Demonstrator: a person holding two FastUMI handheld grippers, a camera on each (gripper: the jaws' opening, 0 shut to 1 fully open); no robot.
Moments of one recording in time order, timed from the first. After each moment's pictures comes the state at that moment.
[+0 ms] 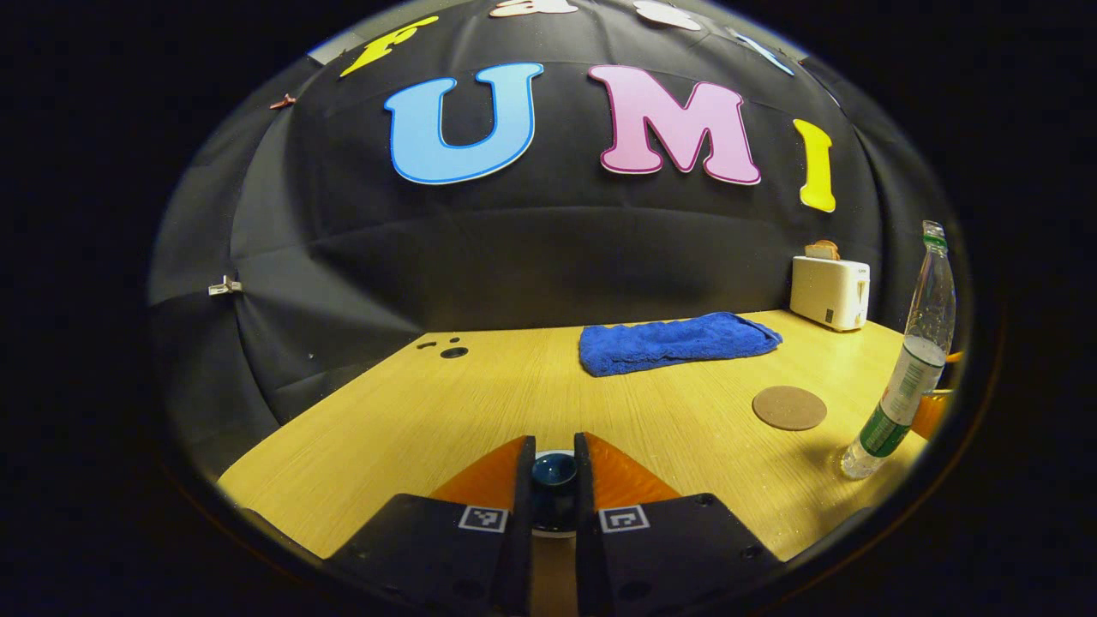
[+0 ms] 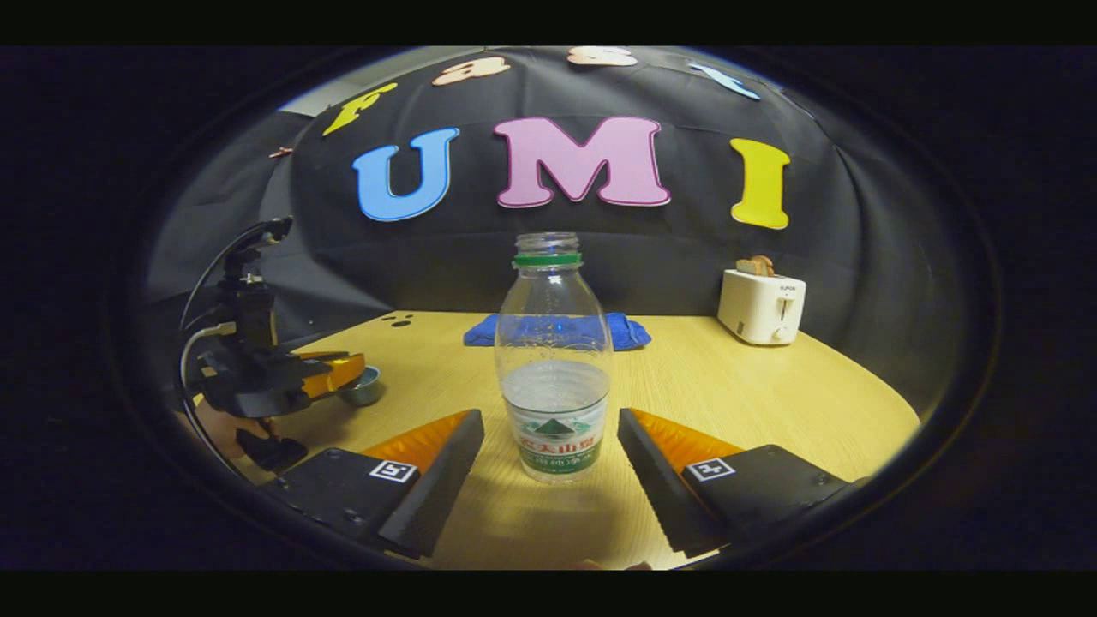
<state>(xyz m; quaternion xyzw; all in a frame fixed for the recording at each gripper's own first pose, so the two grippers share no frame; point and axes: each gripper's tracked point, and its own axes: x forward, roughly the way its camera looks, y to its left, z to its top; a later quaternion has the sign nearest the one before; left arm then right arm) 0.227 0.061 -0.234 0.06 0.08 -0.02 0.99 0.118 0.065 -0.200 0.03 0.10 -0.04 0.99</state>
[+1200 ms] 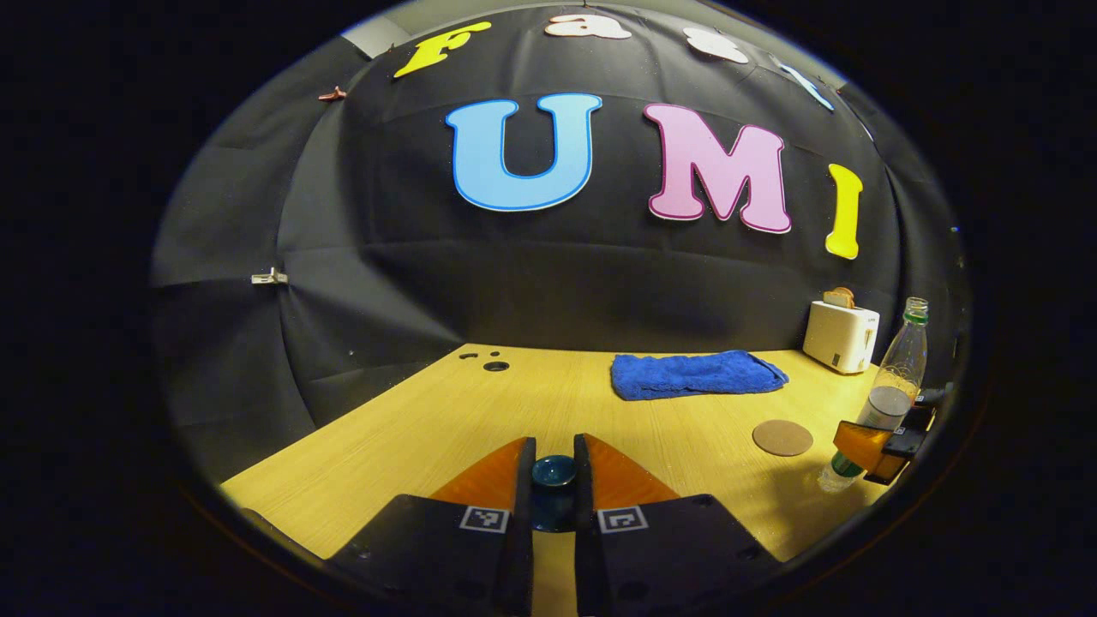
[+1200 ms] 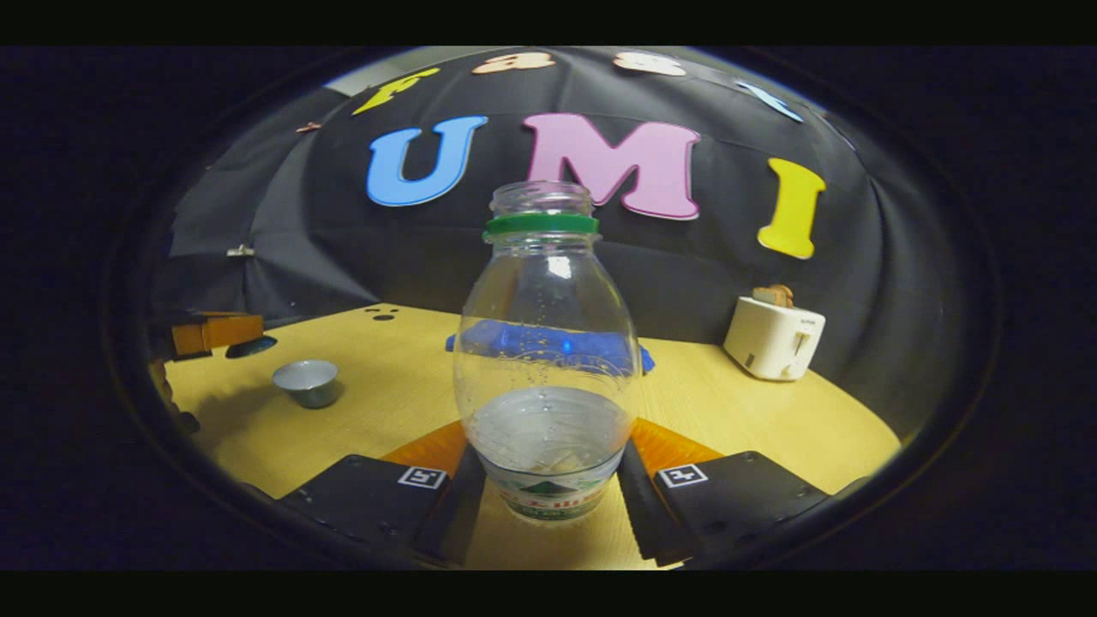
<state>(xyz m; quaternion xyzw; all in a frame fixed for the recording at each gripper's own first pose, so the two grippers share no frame) 0.173 0.107 -0.187 0.01 0.05 0.02 1.00 0.179 0.064 -0.196 -0.09 0.08 -0.03 0.99</state>
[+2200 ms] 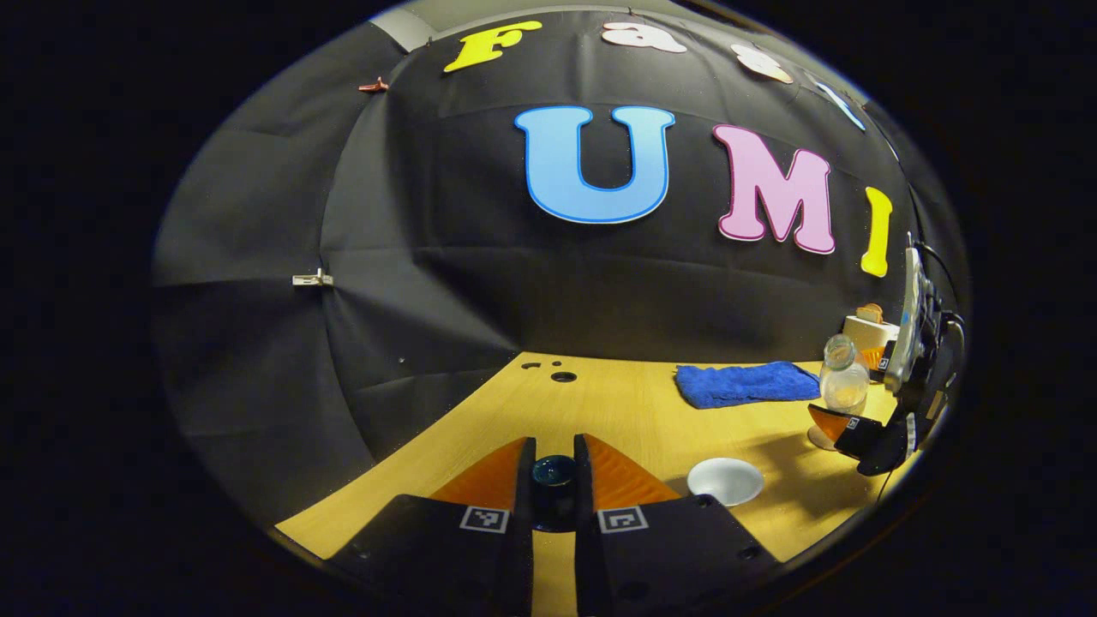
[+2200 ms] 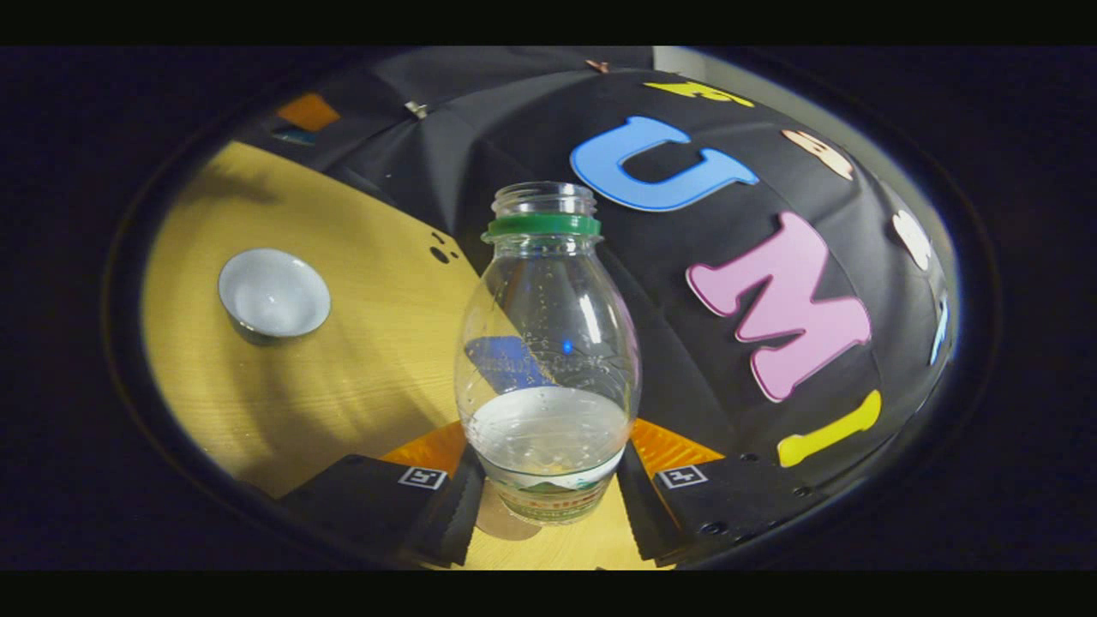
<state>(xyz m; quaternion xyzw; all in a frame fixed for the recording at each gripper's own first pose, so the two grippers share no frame) 0.166 0.233 -0.173 -0.01 0.05 0.05 1.00 0.285 0.147 -0.176 -0.50 0.03 0.03 0.87</state>
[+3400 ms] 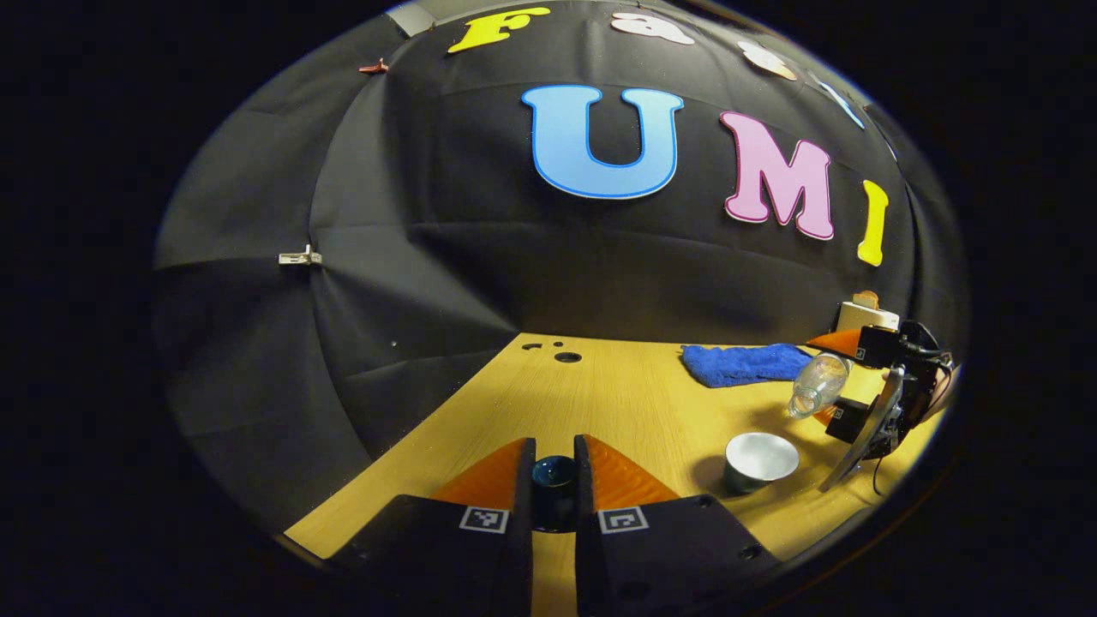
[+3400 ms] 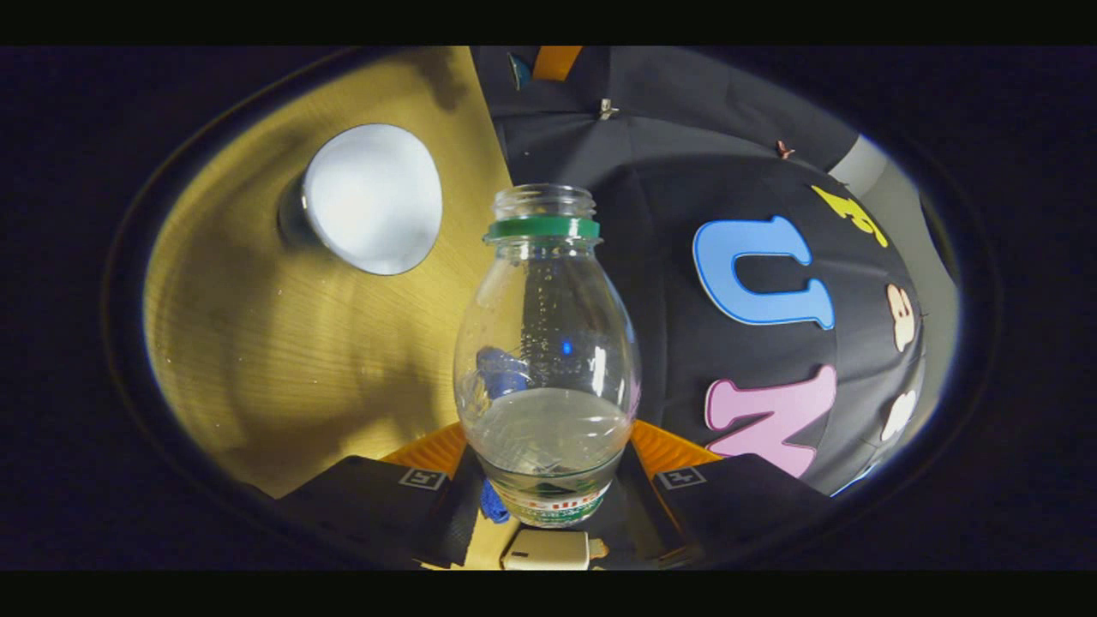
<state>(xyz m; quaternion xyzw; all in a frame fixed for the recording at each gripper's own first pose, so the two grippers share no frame) 0.176 0.260 -0.206 -0.01 0.07 0.02 1.00 0.306 0.179 -0.190 -0.71 -0.04 0.08 0.70</state>
